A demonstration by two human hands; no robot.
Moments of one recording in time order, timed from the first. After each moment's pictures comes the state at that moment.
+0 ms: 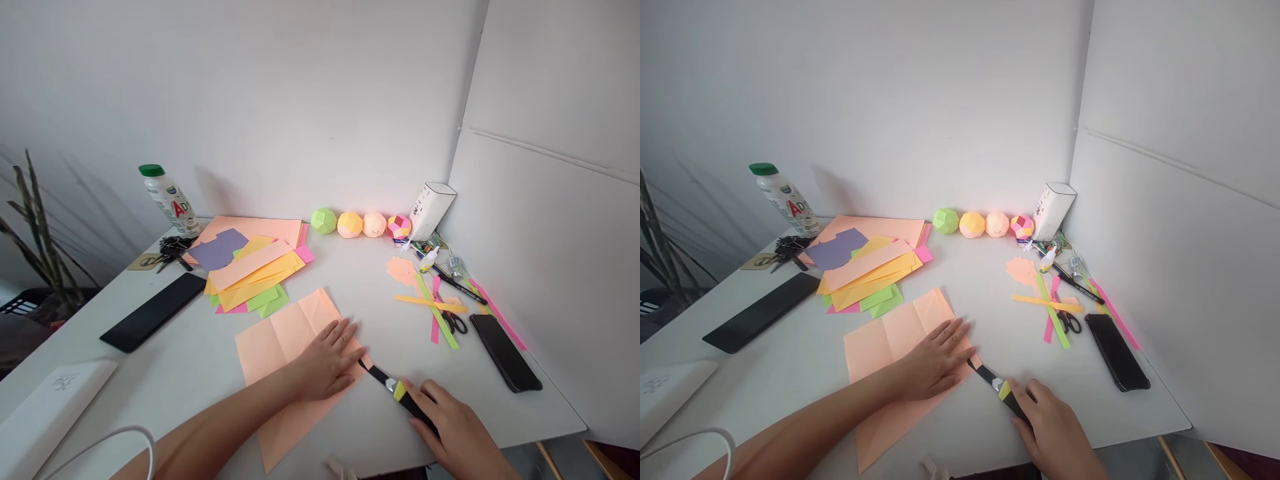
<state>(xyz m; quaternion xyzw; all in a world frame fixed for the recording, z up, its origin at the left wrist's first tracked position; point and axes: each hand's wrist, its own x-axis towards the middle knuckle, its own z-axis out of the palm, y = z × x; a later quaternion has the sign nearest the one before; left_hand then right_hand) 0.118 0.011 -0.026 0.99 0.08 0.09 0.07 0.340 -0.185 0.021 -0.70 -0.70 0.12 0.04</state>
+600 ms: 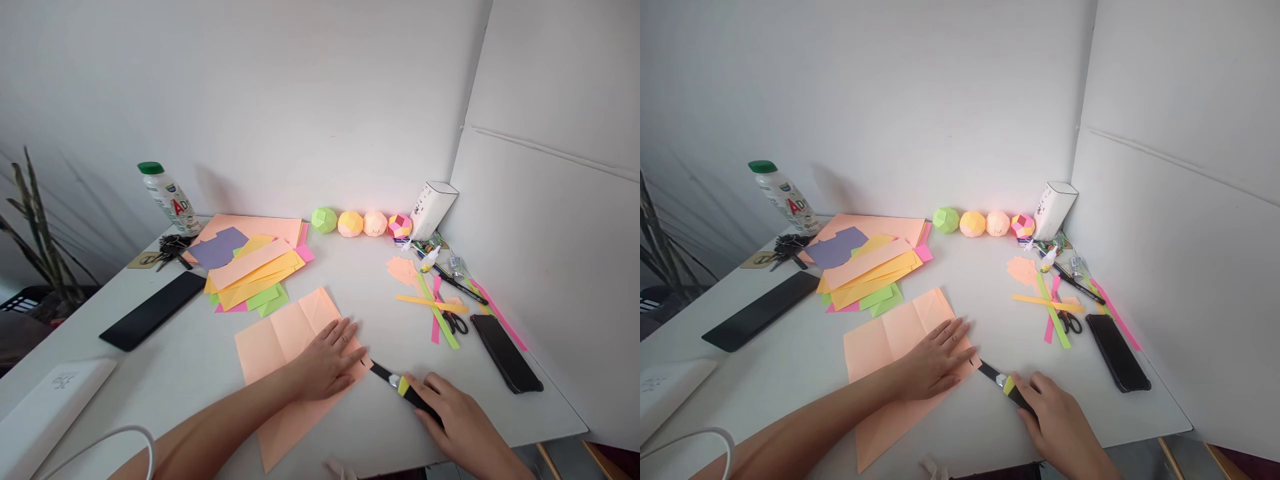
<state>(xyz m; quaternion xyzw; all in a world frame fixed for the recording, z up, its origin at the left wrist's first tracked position) 0.118 0.011 -0.026 0.99 0.08 0.09 0.07 0.348 -0.177 0.033 -0.71 -0.69 0.16 0.01</state>
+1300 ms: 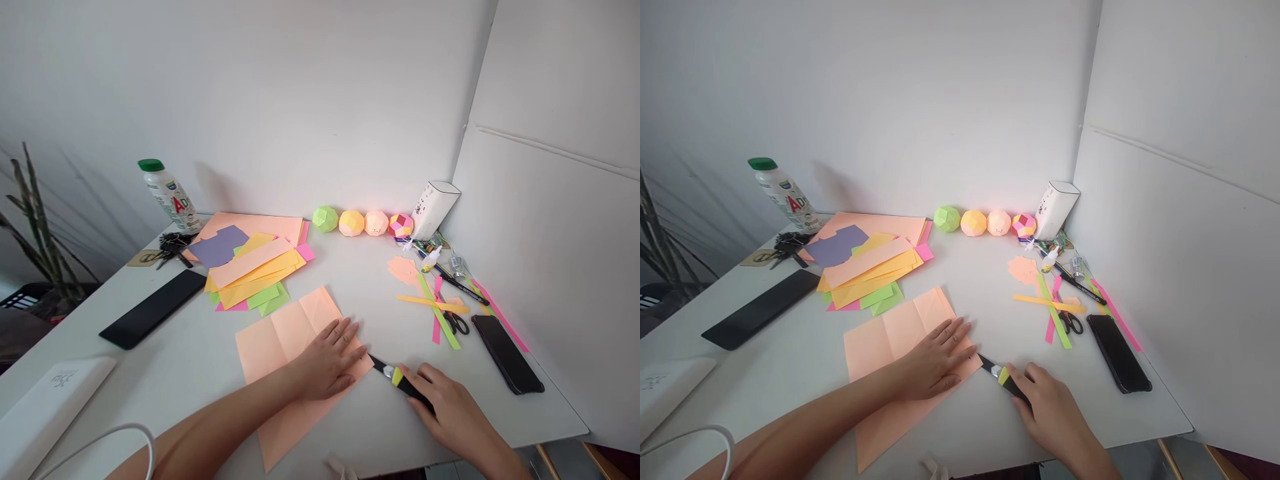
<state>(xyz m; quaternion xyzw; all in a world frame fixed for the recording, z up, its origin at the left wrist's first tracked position) 0.118 0.011 -0.024 0.99 0.09 0.08 0.07 0.347 -0.161 0.031 -0.70 -0.70 0.15 0.01</state>
